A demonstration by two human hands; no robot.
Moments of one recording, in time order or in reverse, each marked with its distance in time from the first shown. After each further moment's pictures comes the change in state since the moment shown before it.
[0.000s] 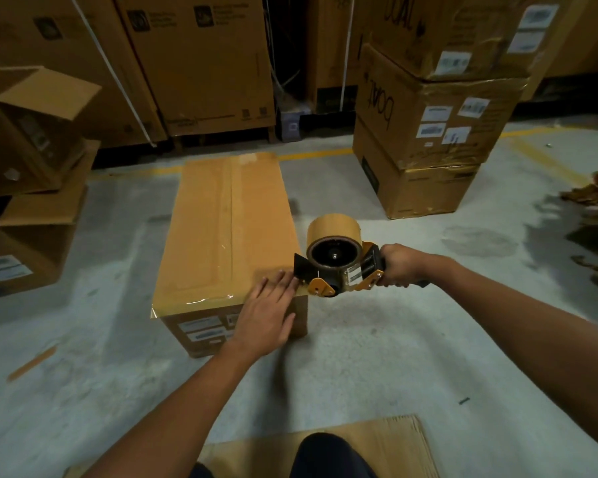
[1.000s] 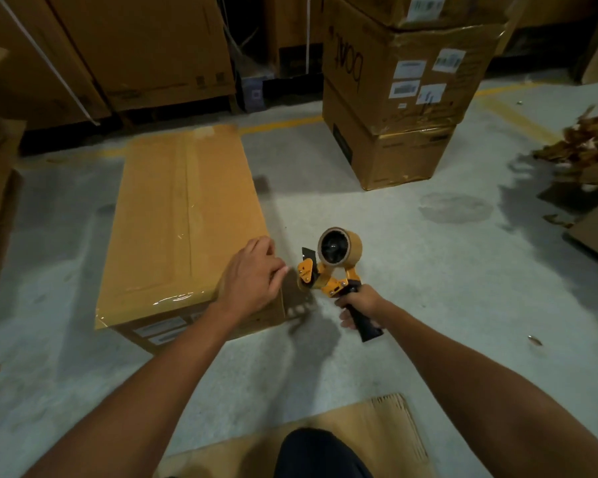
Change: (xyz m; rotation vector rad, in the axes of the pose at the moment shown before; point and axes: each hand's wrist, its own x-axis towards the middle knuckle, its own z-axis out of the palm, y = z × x) left_hand 0.069 -0.003 0.003 -0.144 0.018 0.013; right_hand 0.043 0.054 0.156 0.996 0.014 0.418
